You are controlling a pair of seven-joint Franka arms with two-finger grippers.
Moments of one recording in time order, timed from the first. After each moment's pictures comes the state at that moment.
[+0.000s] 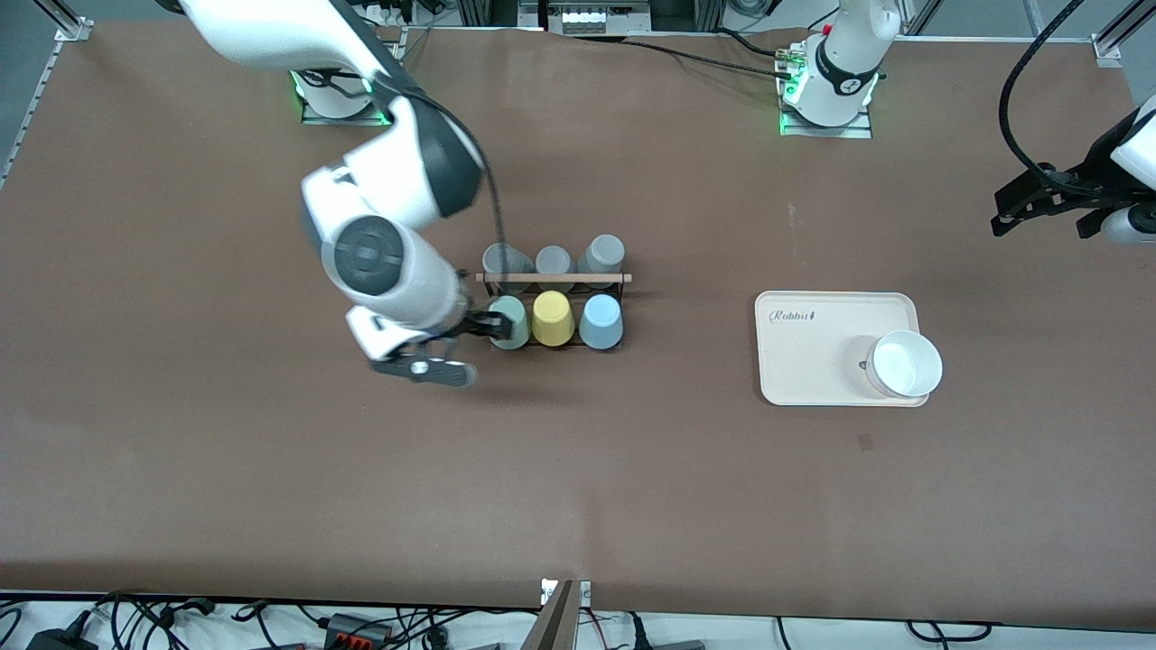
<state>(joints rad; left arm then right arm) 0.04 0.02 -0.06 -1.53 0.01 1.56 0.00 0.38 0.62 0.13 -1.14 0.00 1.71 0.69</state>
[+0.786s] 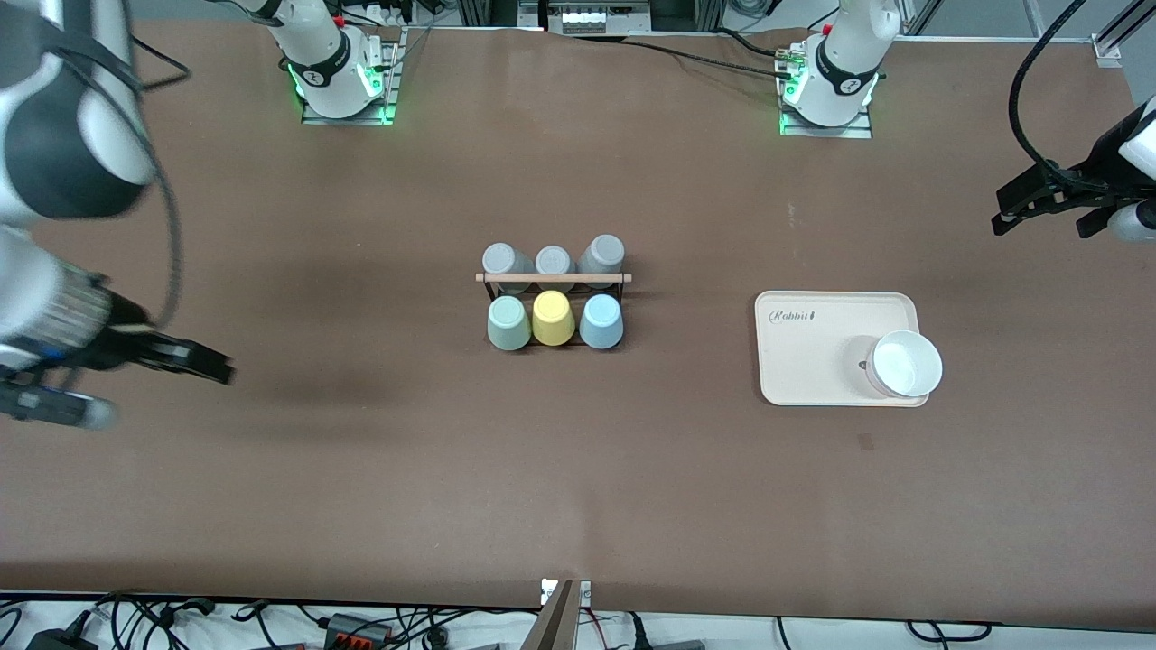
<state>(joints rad) 0.05 0.02 -0.06 -1.52 -0.01 1.56 0.00 -0.01 0.44 0.08 -1.15 0.00 1.67 0.23</state>
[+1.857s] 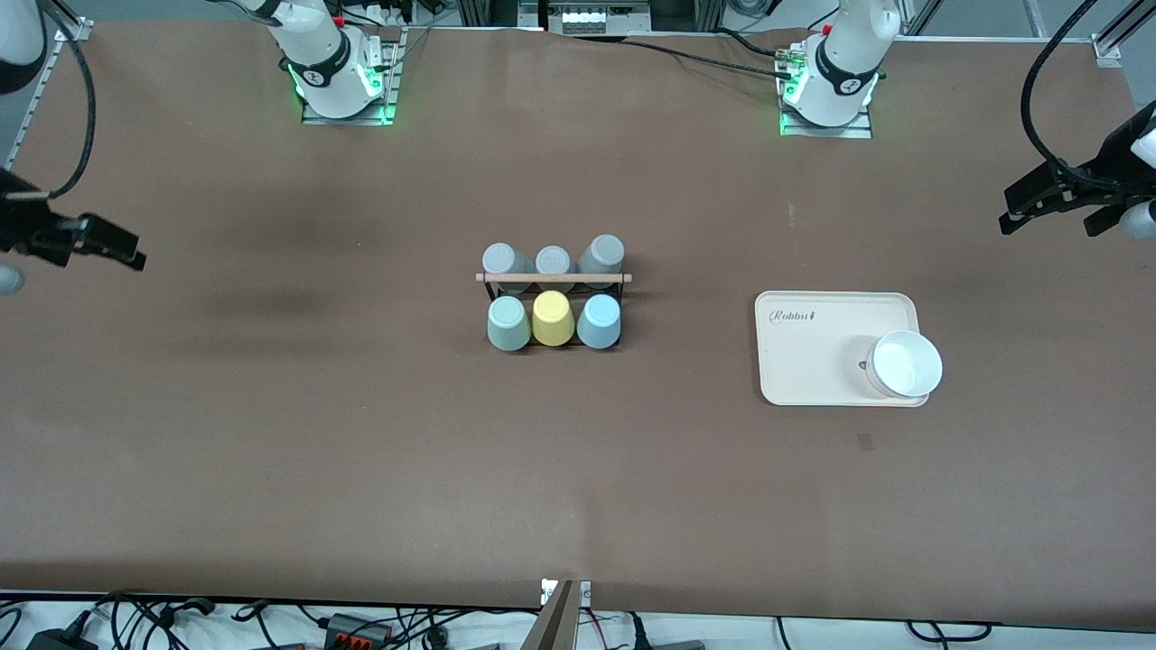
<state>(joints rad) 0.05 0.01 -0.05 -1.52 -0.01 1.56 0.00 -0.03 0.05 -0.02 -1.64 0.00 1.66 -0.01</state>
